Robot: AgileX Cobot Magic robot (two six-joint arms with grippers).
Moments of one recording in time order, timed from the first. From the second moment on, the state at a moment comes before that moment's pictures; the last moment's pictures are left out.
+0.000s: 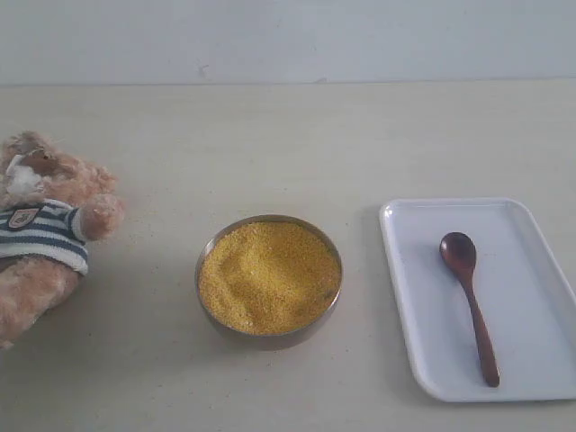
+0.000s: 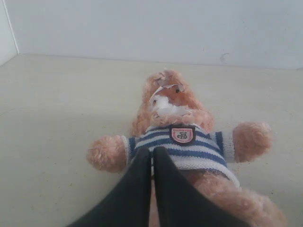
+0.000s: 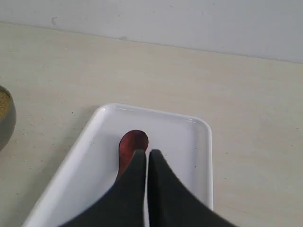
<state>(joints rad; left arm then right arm) 0.18 0.00 0.00 -0.21 0.31 0.13 0.16 0.00 0.00 0.17 0.36 -0.20</state>
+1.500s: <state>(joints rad) 0.18 0.91 -0.83 -0.09 0.55 -0.11 0.16 0.00 0.00 0.17 0.36 -0.20</state>
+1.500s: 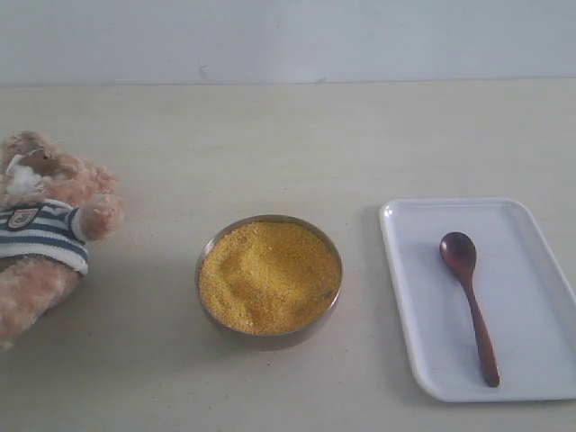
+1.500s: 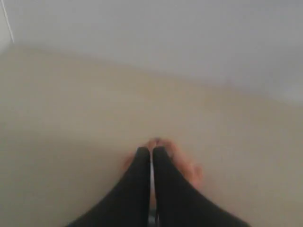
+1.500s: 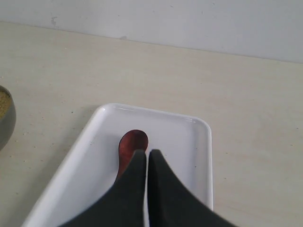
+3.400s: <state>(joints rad) -0.28 1.46 -0.83 -0.18 0.81 0.62 0.16 0.00 0.00 0.16 0.36 -0.20</state>
